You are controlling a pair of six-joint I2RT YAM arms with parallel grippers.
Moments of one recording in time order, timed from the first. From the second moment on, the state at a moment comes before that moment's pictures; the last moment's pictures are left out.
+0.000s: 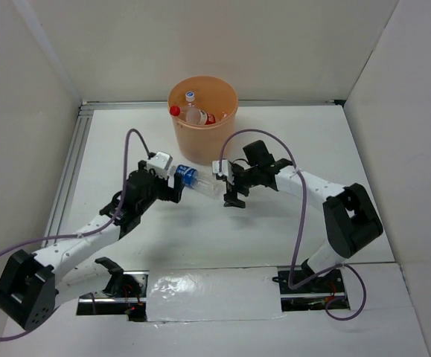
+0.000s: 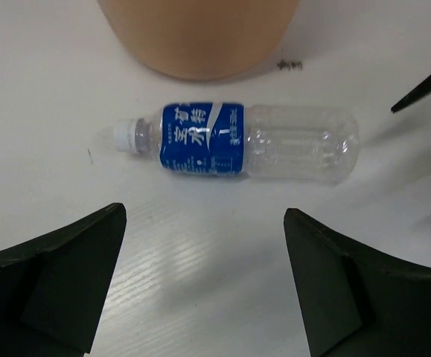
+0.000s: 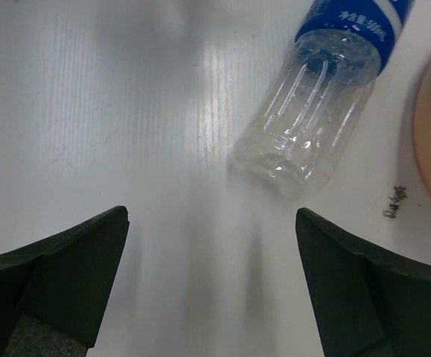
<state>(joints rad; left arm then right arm) -0.54 1.09 0.53 0.16 -0.12 -0.06 0.52 1.61 1.00 -0.33 -0.71 -0.89</state>
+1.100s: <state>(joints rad) -0.52 0.51 0.36 -0.04 -0.21 -0.40 0.68 1.94 1.23 -0.21 -0.46 -0.50</state>
